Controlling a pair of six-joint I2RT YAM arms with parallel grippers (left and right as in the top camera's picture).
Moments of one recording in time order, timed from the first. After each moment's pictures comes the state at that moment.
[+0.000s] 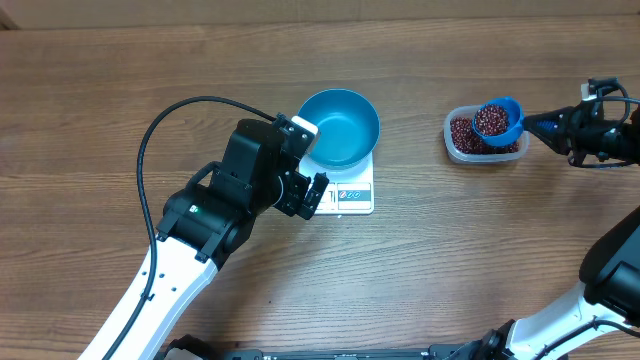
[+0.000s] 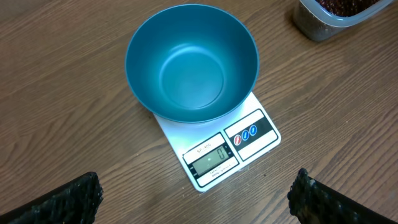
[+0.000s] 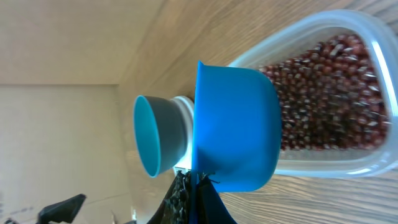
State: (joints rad) left arm -0.50 1.23 1.13 -0.70 0.03 0.03; right arm -0.56 1.93 1.57 -1.14 -1.02 -0.09
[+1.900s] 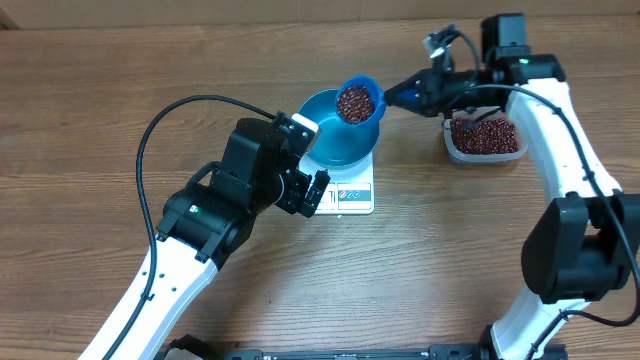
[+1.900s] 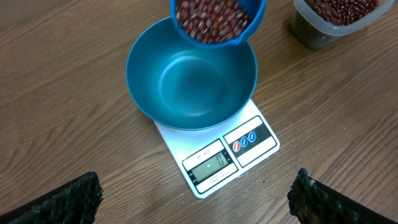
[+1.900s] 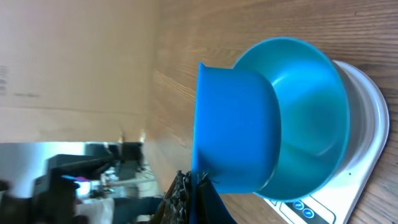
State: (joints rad) left arm -0.50 1.23 1.13 -0.68 0.04 0.03; right arm 0.06 1.93 1.67 -0.87 -1.05 0.17
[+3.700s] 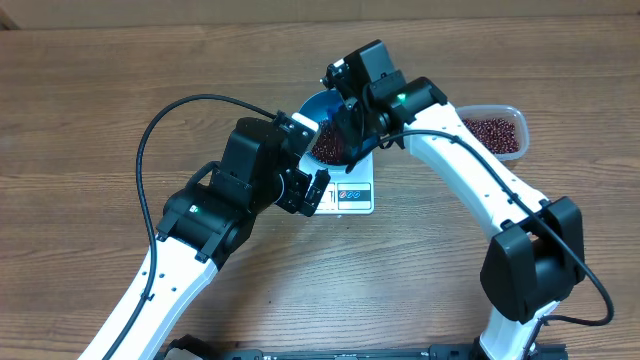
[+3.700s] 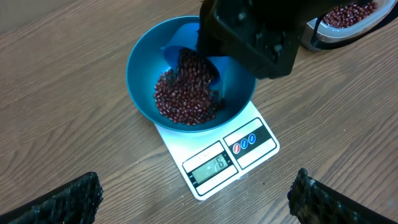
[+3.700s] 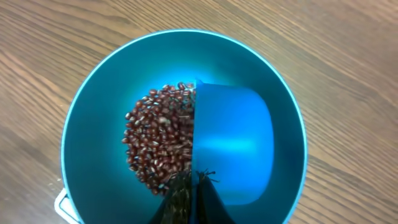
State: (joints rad) left arm -0.50 1.23 1.13 -0.67 0.04 0.03; right arm 0.50 1.93 1.67 -0.79 -0.04 -0.11
